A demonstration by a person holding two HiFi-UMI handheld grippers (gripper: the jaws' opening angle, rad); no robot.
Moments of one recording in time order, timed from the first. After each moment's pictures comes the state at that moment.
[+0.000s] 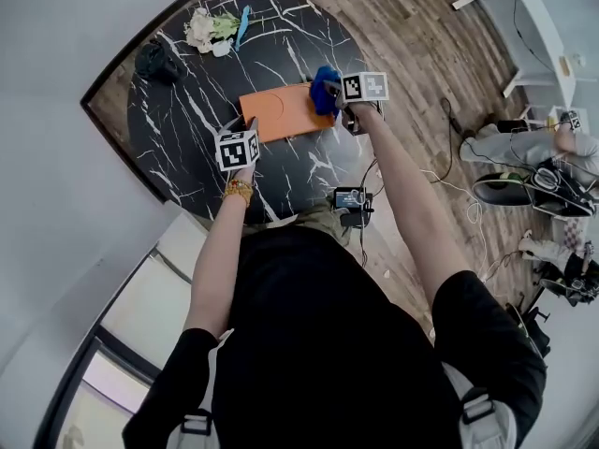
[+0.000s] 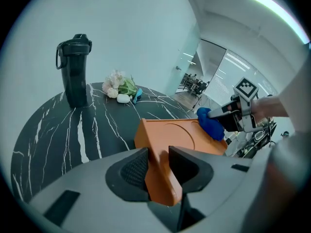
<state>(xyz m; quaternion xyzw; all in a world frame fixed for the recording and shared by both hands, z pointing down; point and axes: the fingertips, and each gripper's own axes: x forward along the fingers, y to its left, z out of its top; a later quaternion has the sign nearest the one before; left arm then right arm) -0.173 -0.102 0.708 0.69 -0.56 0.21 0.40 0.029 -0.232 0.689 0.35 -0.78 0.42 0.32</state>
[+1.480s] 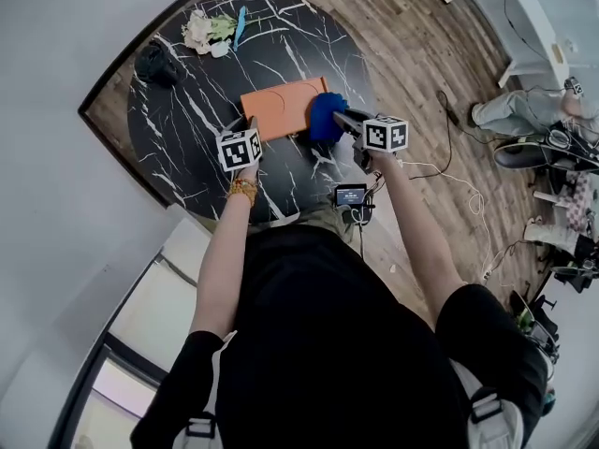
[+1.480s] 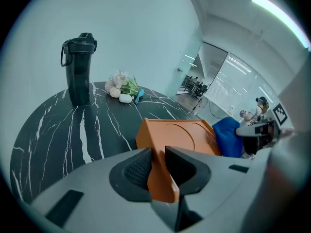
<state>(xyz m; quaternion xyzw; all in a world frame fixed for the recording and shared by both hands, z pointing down) -0.177 -0.096 0.706 0.69 -0.56 0.19 0.41 0.055 -0.127 0.657 0.33 -0.83 0.41 0.21</state>
